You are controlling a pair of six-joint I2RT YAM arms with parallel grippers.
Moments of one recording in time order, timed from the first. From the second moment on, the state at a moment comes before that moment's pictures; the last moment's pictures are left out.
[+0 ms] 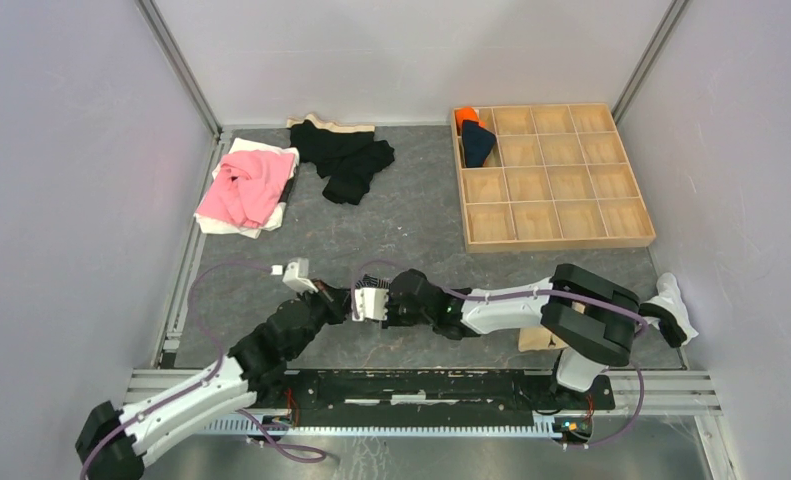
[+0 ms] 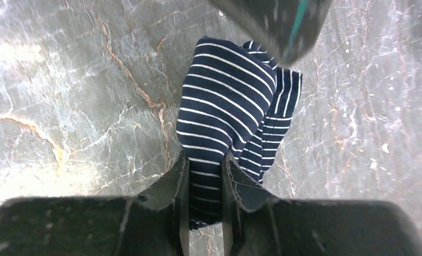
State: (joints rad) left arm -0.86 0.55 0.06 0.20 -0.33 -0.89; right arm 1.17 1.68 0.76 0.24 0.06 -0.54
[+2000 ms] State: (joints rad) left arm -0.86 0.88 0.01 0.51 -0.21 -0.88; right arm 0.88 1.76 0.72 0.38 -0.62 0.35
